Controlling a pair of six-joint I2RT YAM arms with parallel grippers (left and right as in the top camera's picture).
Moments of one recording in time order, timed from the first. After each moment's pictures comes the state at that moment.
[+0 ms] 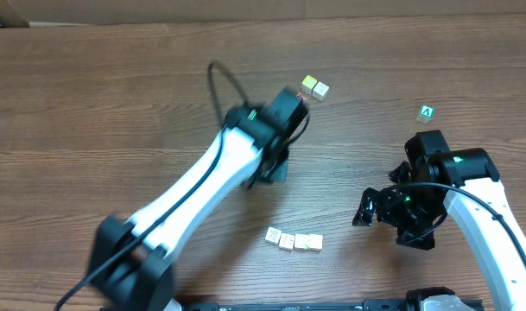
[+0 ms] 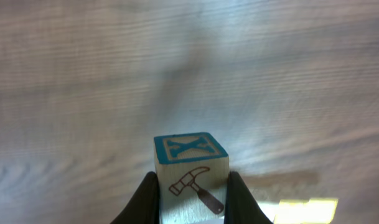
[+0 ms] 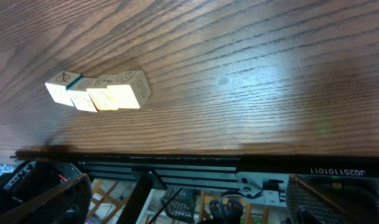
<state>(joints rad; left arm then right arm) -0.65 1.69 1.40 -1.18 -0.09 -0.54 0.12 1.30 0.99 -1.42 -0.38 0.36</state>
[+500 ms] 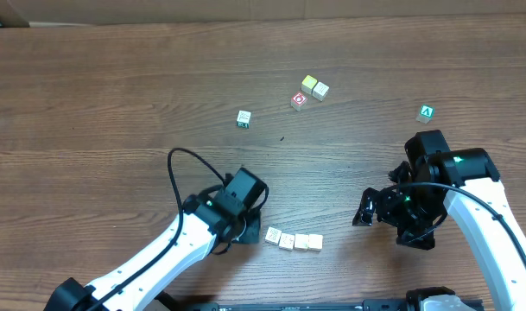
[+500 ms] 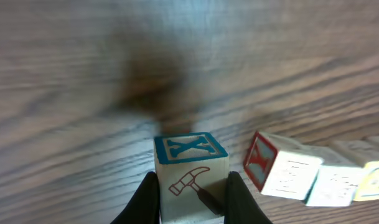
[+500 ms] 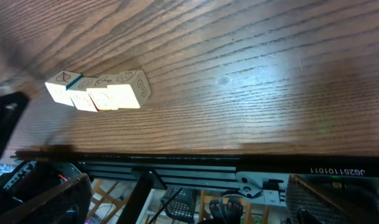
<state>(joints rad) -0.66 1.35 0.71 -0.72 0.05 -0.60 0.12 1.30 0.99 -1.42 -0.38 0.36</state>
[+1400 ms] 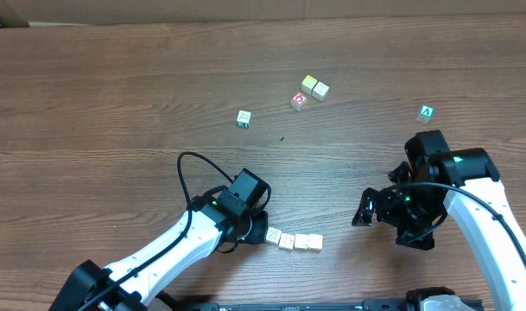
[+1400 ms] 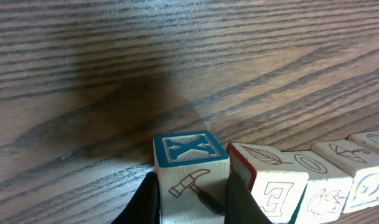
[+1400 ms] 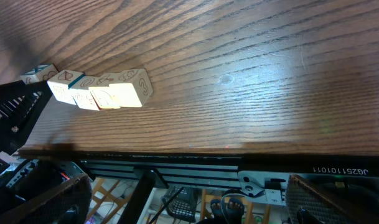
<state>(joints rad) -0.65 1.42 0.66 -0.57 0.16 -0.57 0.12 1.30 0.99 -1.42 -0.39 0.36</state>
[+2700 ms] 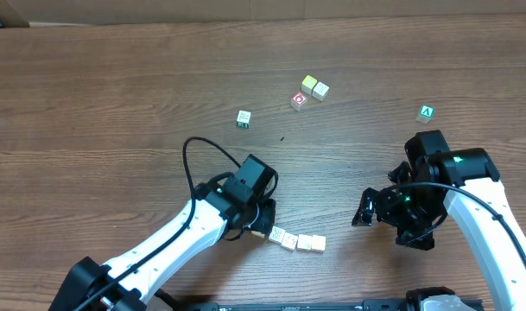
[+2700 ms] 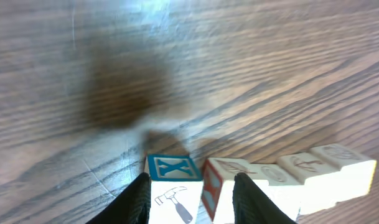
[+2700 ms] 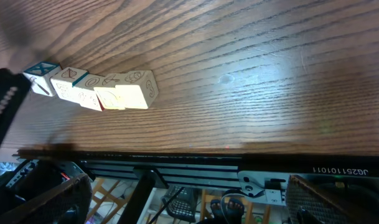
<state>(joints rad) -0.65 1.45 0.79 -0.63 0.15 -0.51 0.12 1.30 0.99 -1.42 -0.39 0.36</state>
